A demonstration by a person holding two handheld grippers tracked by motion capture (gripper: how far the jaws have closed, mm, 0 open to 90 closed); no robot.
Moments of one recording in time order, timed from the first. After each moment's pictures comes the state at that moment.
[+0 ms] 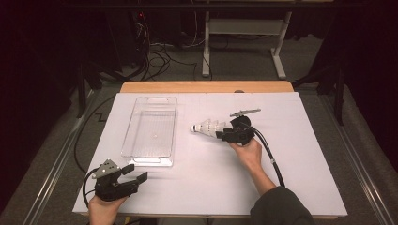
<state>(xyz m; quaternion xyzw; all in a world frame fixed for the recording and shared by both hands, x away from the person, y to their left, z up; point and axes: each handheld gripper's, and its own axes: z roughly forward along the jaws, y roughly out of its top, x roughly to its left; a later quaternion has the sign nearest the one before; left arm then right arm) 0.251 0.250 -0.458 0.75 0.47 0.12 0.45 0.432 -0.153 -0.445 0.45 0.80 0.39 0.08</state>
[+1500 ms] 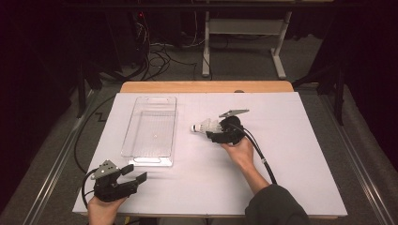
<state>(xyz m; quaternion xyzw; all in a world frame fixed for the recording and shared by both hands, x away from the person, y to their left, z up) 0.249 0.251 -0.458 0.75 0.47 0.12 0.45 0.429 -0.122 -0.442 0.42 0.81 0.39 0.12</state>
